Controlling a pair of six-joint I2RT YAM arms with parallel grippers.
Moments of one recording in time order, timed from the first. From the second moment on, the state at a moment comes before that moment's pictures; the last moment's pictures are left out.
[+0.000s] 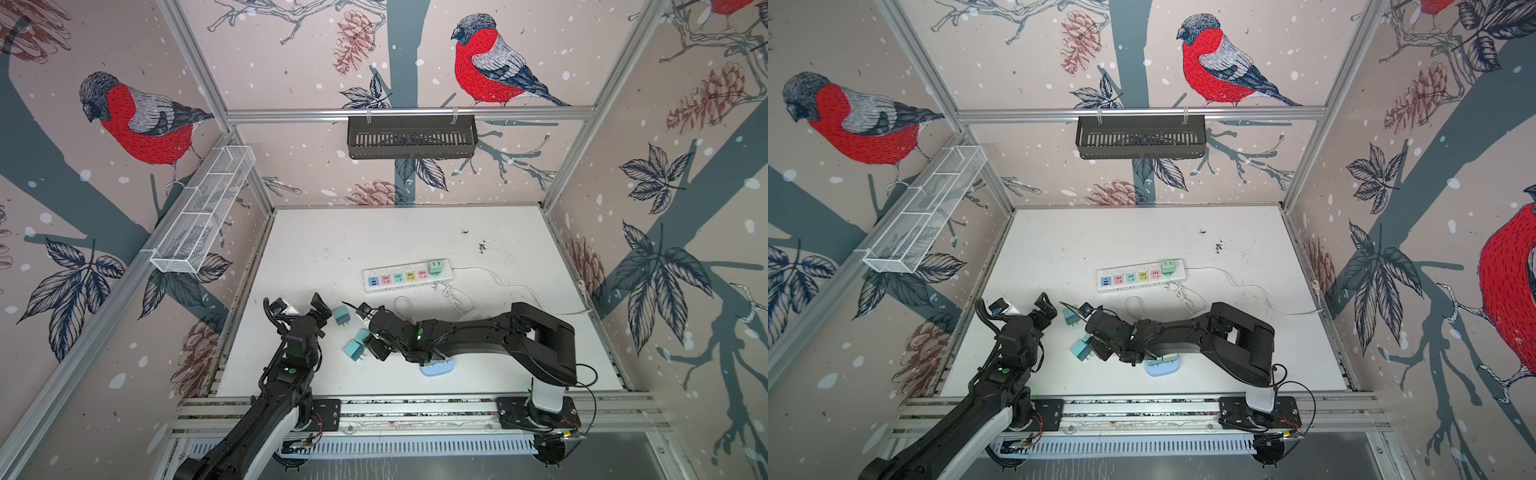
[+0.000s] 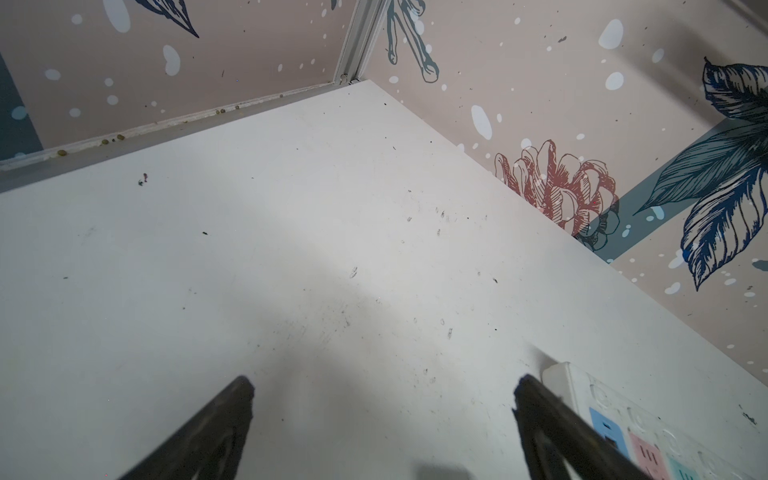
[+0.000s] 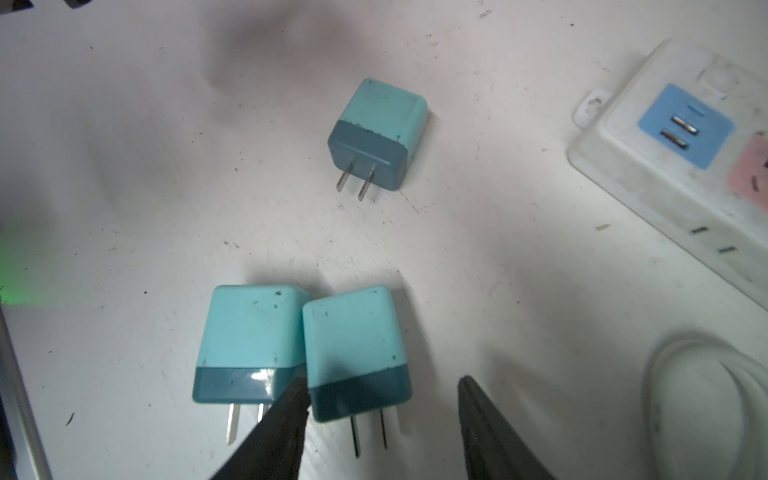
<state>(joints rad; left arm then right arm) -0.25 0.65 0.02 0.27 -0.49 -0.68 1.27 1.89 1.09 -0.01 0.15 0.24</state>
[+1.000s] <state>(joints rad) -0.25 0.61 0.33 -0.06 -0.45 -0.82 1.21 1.95 1.06 0.08 0.07 0.20</state>
